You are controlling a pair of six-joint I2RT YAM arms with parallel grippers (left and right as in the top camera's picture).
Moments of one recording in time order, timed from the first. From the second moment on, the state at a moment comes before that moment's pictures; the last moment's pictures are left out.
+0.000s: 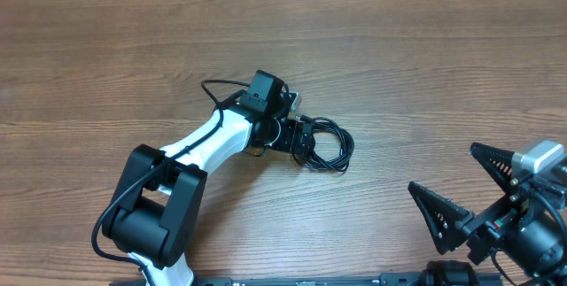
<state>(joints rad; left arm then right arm) -0.46 1.87 1.11 -0.46 0.41 -0.26 -0.04 0.70 1.54 -1.23 -0.62 -0.06</state>
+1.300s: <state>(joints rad) -0.55 1.87 1.11 -0.47 0.39 -0.25 -0.04 0.71 1.46 -1.19 -0.52 -0.01</state>
